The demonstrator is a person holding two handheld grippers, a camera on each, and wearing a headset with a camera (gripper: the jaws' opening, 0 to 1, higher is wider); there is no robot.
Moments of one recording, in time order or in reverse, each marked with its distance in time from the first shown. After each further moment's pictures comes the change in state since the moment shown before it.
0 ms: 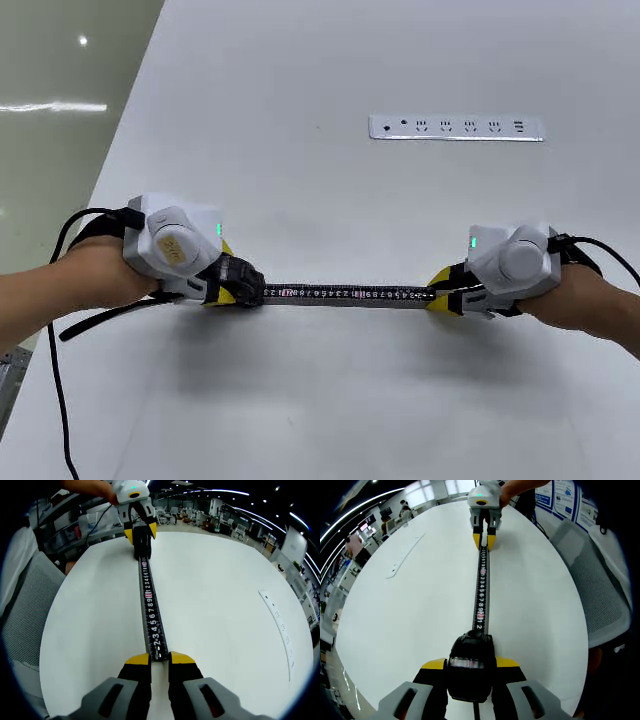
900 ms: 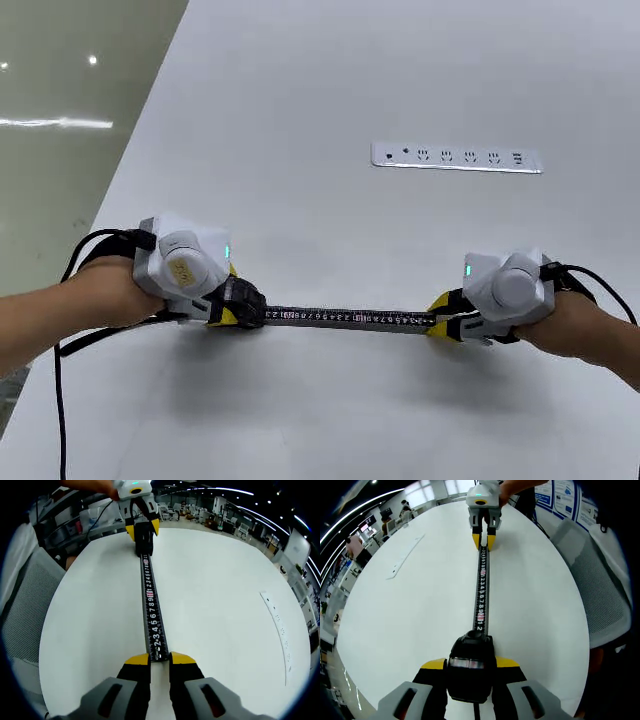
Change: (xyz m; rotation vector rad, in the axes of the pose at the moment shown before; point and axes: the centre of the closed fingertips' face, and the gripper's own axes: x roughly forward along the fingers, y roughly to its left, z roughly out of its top) left arm 0.002 0.002 0.001 0.001 -0.001 0.014; right arm 0.003 -0.003 0.002 -0.038 0.047 0.004
